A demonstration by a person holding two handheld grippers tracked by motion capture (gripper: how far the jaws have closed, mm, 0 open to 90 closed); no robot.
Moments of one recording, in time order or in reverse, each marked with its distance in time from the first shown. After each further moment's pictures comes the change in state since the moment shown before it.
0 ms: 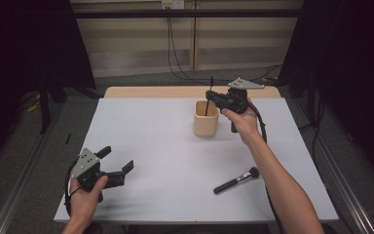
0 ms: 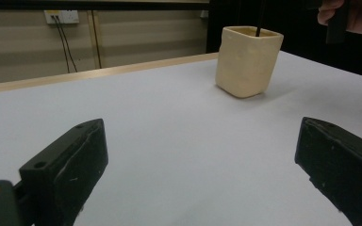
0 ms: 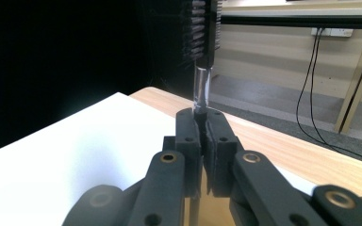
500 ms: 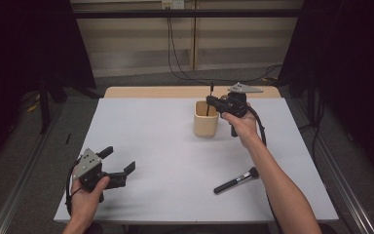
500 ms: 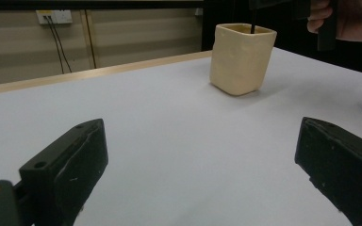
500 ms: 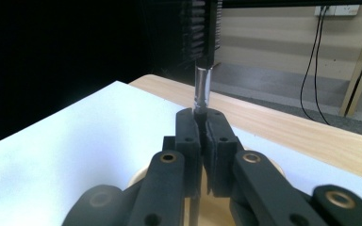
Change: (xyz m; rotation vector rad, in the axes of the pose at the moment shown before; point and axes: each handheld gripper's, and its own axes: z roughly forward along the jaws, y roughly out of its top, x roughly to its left) left arm -0.002 0.000 0.002 0.008 -0.018 0.019; right arm -0.005 -0.017 0.004 0.041 0.001 0.042
